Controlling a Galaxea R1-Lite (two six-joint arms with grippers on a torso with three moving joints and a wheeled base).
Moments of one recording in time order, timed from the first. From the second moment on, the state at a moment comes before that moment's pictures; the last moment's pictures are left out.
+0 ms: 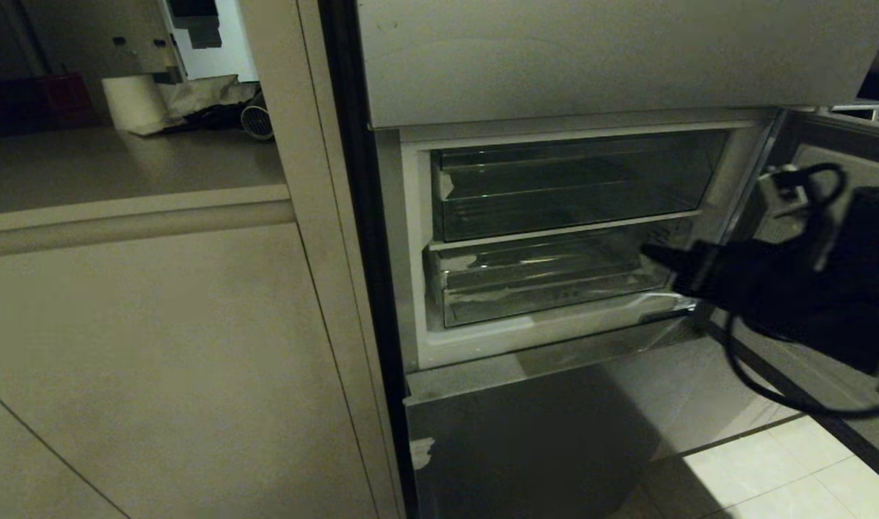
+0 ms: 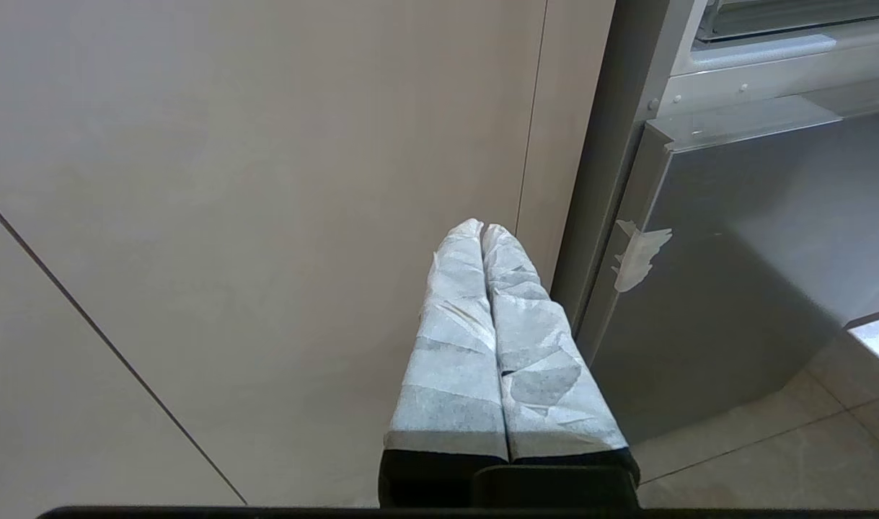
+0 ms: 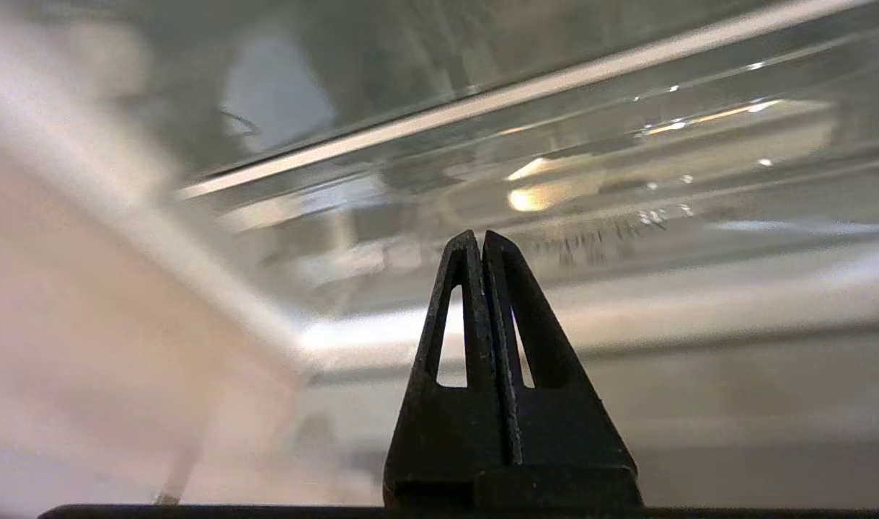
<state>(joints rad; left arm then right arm) 0.00 0.00 -0.01 0.02 0.00 0.00 0.24 1.50 -0.70 -0.75 0.16 0.36</state>
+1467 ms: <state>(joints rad) 0.00 0.00 -0.01 0.02 0.00 0.00 -0.01 0.00 0.00 -0.07 0.00 -0.07</state>
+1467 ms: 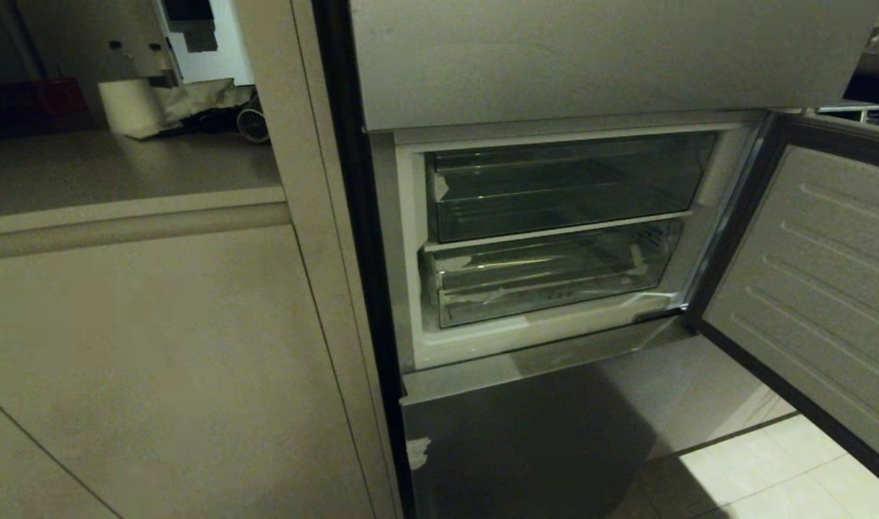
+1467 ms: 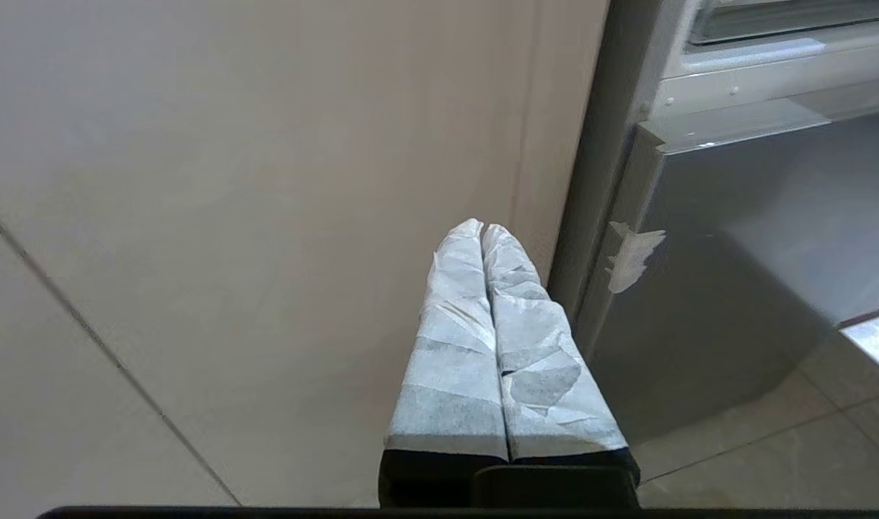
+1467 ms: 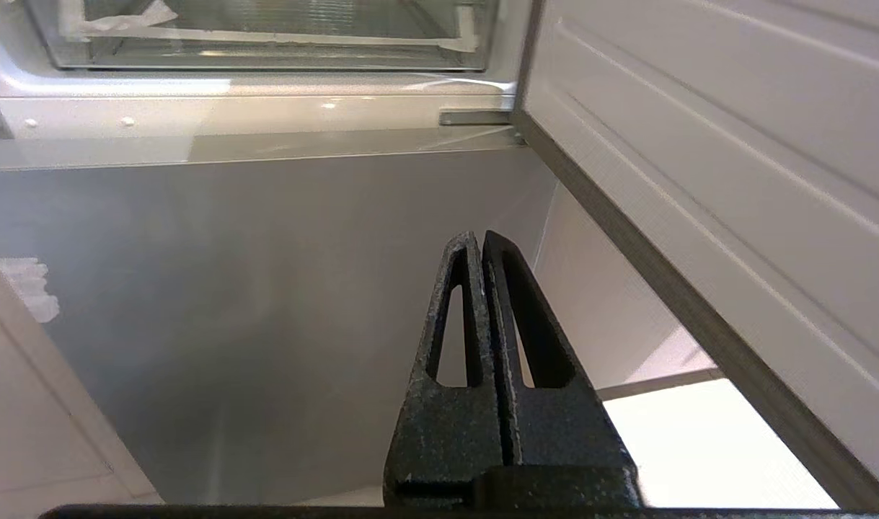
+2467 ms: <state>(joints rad) 0.00 0.00 -0.01 0.02 0.00 0.00 -0.01 0.00 0.00 -0.08 -0.01 -0.02</state>
